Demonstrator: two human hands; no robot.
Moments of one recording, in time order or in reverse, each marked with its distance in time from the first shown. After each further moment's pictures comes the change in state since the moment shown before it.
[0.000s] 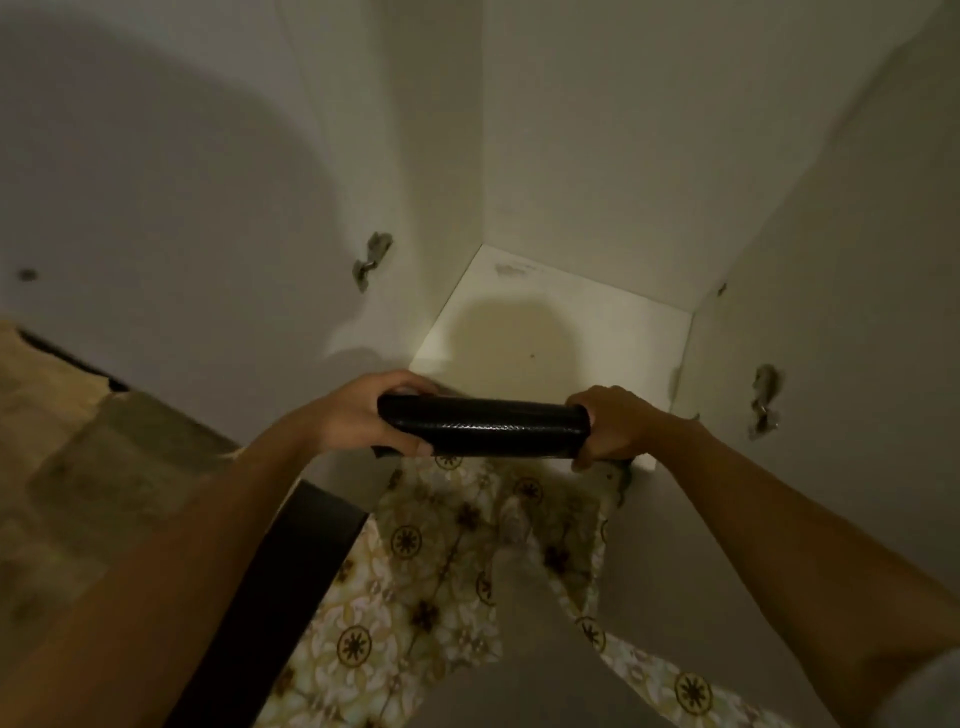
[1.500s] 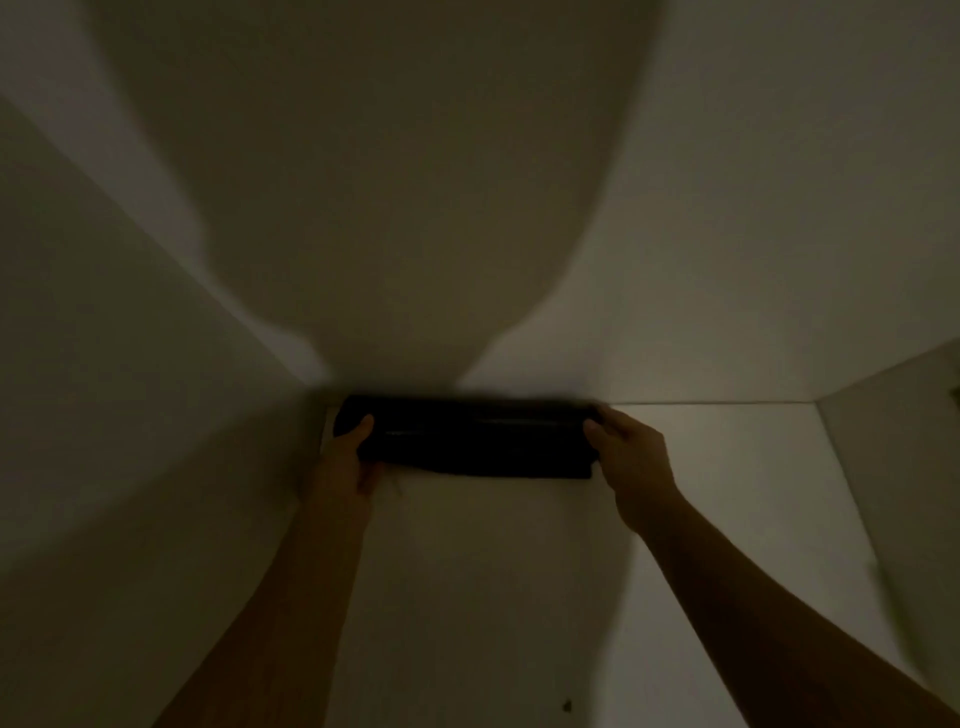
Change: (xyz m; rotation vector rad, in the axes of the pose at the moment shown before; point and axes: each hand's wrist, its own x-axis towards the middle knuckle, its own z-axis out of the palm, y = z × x) left_hand 0.779 -0.218 -0.106 -1.027 0.567 -0.513; right_hand 0.565 0.362 -0.058 1.269 1.014 0.717
